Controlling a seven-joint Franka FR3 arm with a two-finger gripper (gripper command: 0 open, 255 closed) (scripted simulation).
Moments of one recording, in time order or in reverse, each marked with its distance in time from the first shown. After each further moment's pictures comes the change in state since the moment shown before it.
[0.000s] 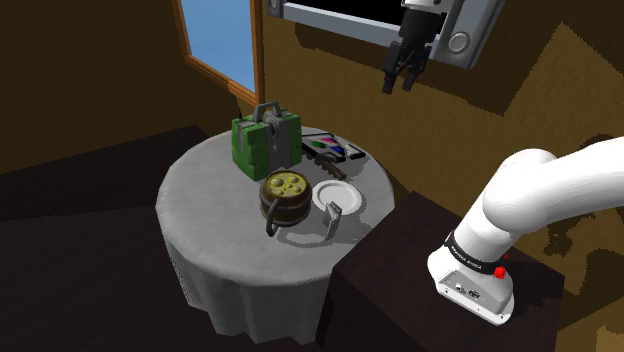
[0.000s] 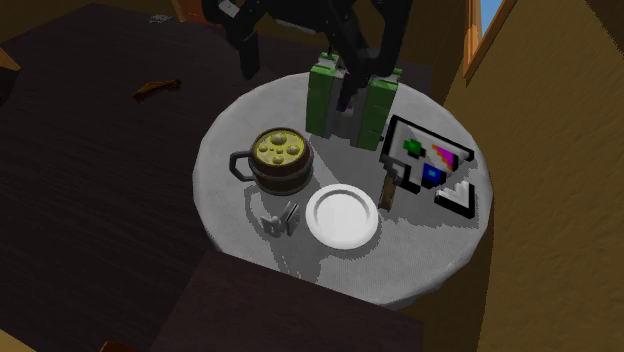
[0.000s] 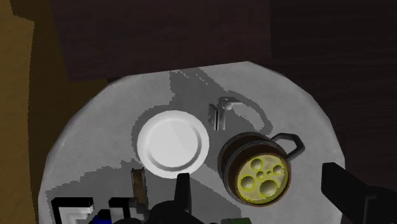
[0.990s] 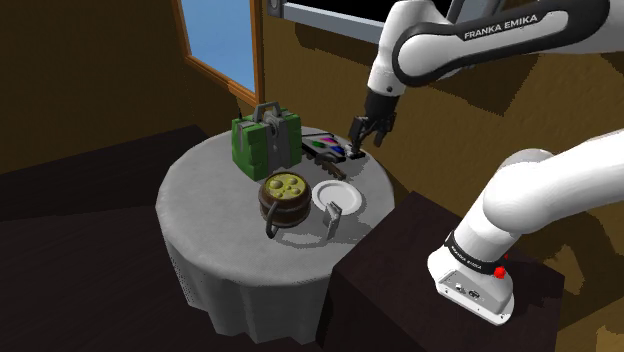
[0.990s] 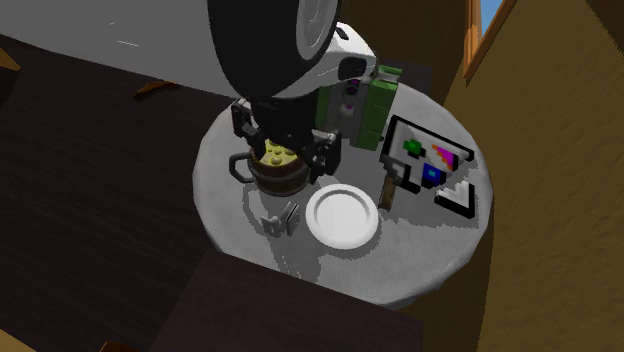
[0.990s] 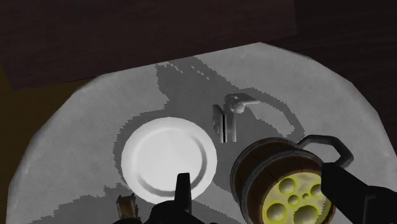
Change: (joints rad) arm 0.007 0.083 0.120 -0.363 0.052 0.466 0.114
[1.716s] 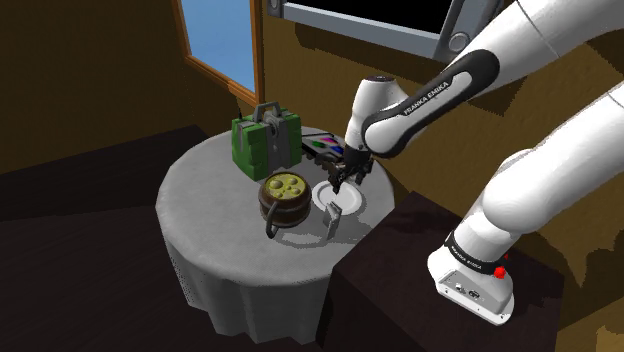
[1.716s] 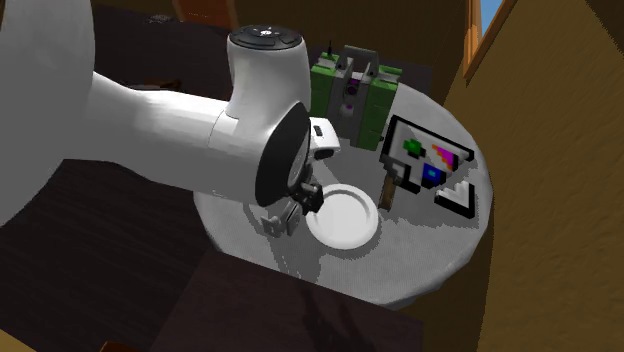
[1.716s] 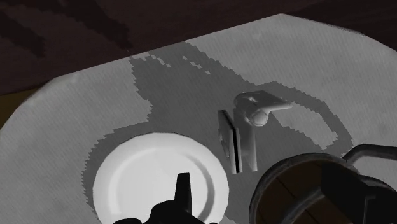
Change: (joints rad) arm -0.006 0.367 0.117 -0.144 0.020 0.525 0.119
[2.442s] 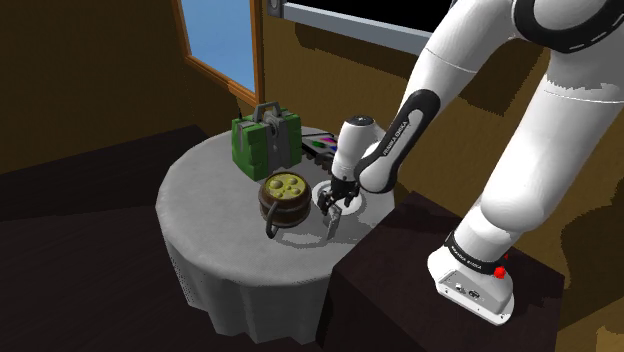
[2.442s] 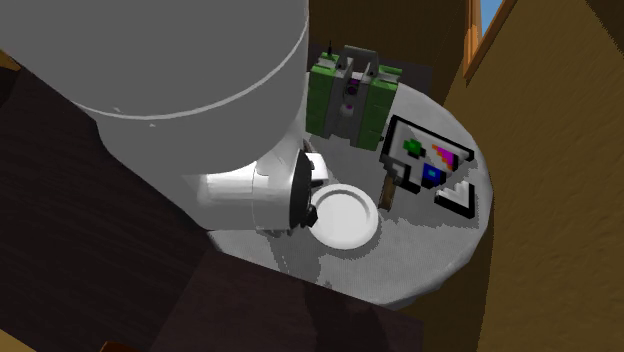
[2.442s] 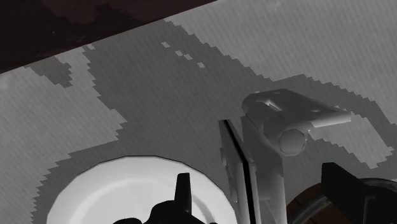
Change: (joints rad) arm -0.036 0.421 0.011 0.049 -0.297 0.370 0.288
